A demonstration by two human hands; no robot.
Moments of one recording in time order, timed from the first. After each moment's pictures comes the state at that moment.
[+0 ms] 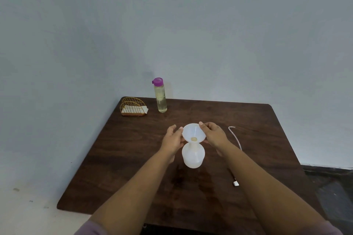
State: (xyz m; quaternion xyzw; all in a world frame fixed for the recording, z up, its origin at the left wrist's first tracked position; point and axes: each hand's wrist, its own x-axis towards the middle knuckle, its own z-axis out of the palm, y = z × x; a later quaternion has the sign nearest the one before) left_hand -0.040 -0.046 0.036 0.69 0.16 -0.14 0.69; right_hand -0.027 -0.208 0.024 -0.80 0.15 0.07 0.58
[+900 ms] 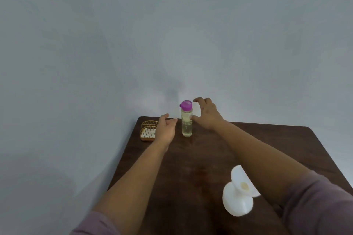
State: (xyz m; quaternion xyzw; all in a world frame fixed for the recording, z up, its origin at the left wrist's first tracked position) left_hand 0.140 0.095 0.070 0.76 0.16 -0.05 0.63; right_hand 0.170 -0.072 0.099 -0.95 -0.04 -0.01 0.30
